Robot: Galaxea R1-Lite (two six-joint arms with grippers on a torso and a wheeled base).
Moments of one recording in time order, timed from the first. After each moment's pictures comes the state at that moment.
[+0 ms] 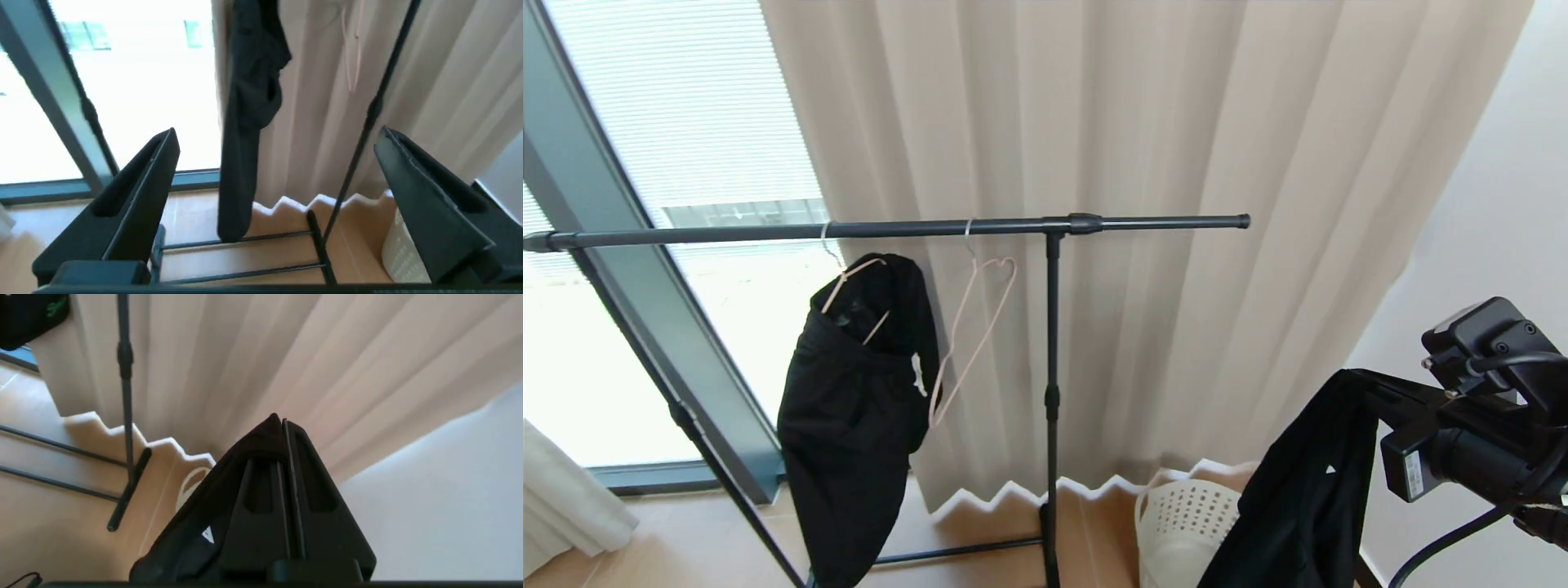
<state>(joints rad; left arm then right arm) 0.00 0.00 -0.01 0.01 0.02 -0.01 0.49 1.26 -0.41 -0.57 -0.31 -0.28</state>
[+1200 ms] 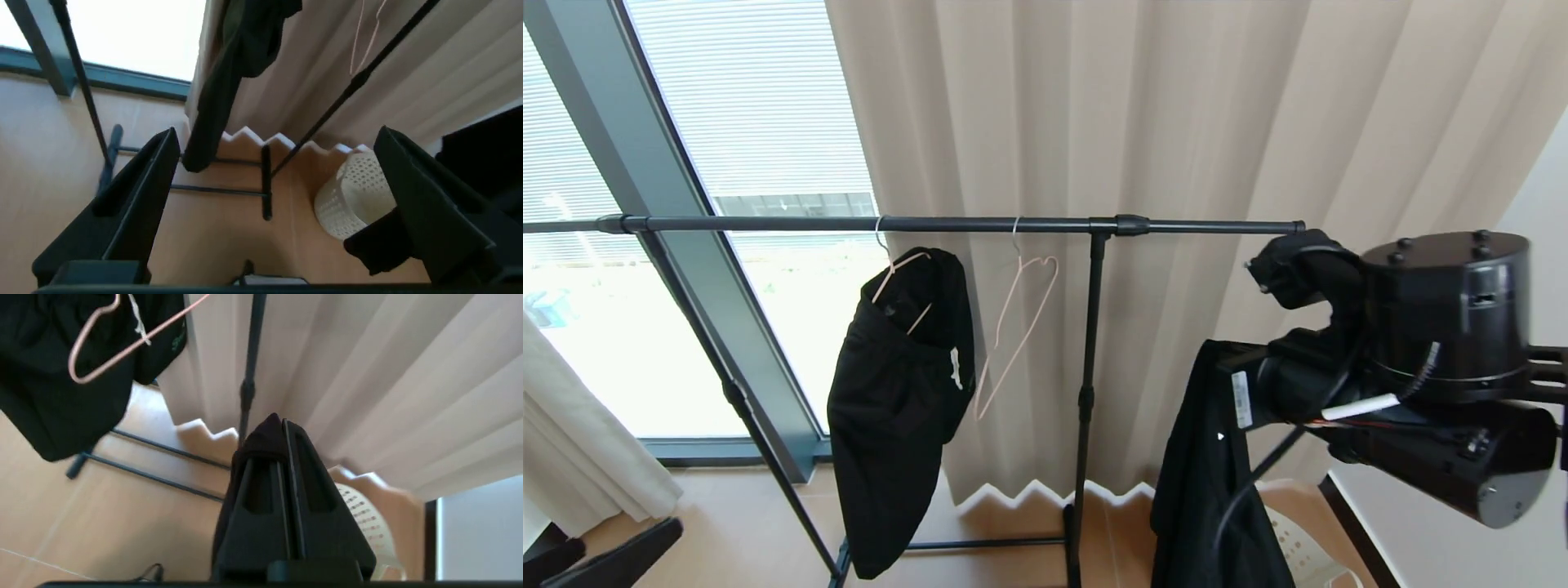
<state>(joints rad) -0.14 0.70 -0.33 0.01 -0.01 -0.37 0.76 1.57 -0.87 -0.25 -0.49 0.17</state>
